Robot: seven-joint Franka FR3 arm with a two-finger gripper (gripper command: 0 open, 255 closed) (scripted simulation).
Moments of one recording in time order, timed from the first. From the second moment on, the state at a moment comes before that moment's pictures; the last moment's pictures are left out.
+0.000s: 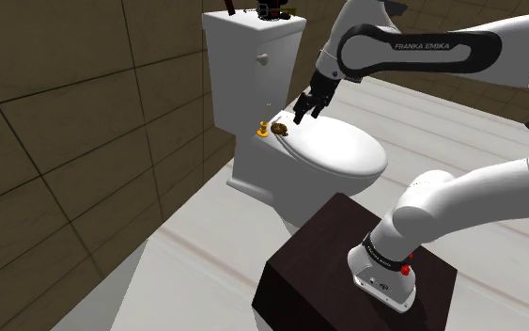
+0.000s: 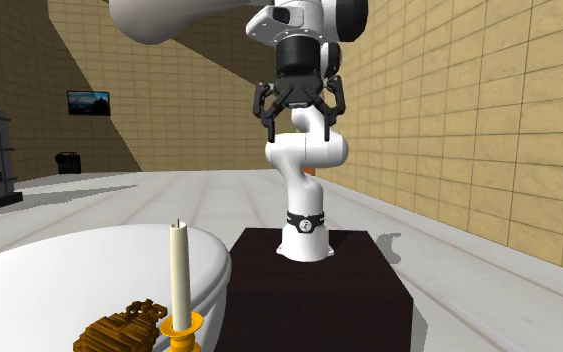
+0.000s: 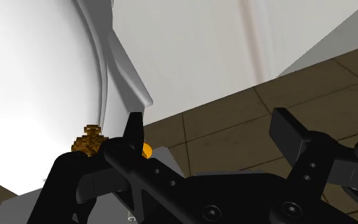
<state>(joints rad) -0.05 -0.62 0.00 -2.47 0.03 2.02 0.02</state>
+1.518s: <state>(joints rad) -0.16 0.08 -0.01 -2.21 -0.13 2.74 0.23</state>
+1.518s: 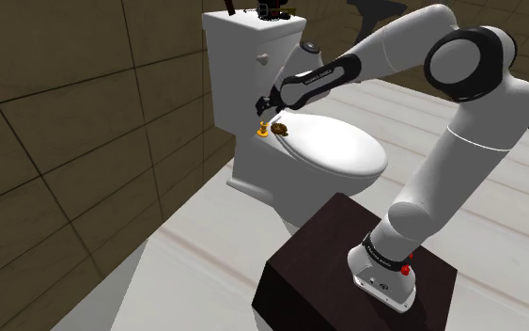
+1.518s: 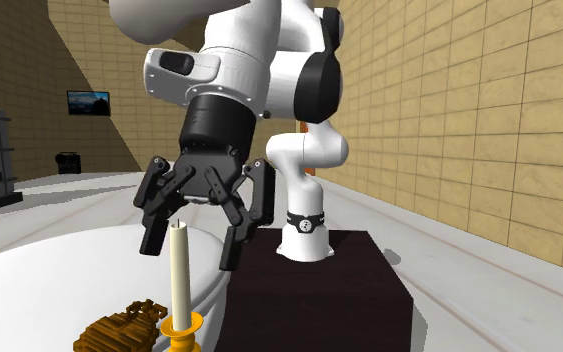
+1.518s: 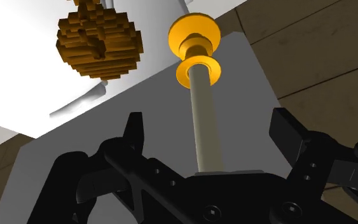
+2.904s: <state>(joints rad) -0.16 0.10 -0.01 -2.22 -0.14 2.76 0.24</state>
